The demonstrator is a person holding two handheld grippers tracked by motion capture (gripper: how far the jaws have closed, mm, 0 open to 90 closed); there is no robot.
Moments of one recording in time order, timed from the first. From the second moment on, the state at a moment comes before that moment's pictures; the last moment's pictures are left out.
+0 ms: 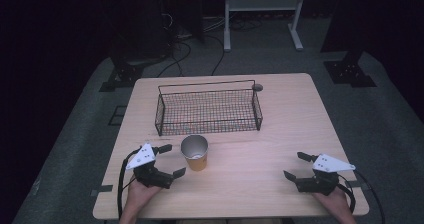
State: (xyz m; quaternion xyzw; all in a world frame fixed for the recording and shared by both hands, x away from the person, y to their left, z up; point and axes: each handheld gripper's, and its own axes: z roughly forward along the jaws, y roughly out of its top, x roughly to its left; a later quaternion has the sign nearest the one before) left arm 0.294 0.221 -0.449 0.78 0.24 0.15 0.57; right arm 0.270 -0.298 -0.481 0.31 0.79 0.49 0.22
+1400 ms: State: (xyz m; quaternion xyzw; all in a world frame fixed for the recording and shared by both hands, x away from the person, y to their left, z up) left arm 0.317 0.185 -0.452 0.78 0.23 0.13 0.56; right arm 0.269 -0.298 -0.481 0.31 0.79 0.49 0.22
